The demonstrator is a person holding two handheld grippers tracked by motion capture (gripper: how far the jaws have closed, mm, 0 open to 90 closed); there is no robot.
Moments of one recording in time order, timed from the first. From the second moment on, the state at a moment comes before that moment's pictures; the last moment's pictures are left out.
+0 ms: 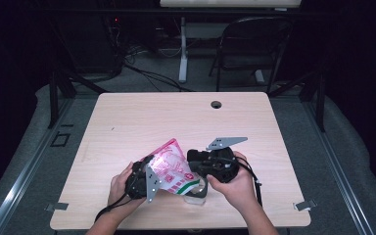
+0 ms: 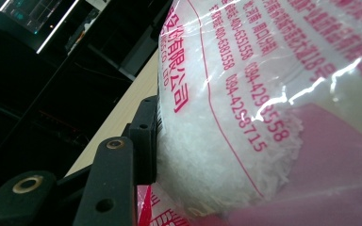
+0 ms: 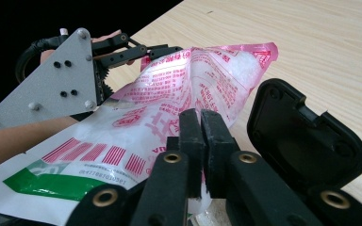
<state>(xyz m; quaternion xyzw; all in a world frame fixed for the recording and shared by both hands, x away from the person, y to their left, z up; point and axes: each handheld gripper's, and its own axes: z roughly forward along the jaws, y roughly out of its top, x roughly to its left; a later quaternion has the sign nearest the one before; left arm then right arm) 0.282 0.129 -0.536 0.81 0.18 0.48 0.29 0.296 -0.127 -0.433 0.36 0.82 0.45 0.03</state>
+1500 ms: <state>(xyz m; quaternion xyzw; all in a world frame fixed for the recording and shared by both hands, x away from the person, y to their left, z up) 0.278 0.123 -0.530 0.79 0.13 0.54 0.26 0.290 -0.134 -0.443 0.35 0.82 0.46 0.03</state>
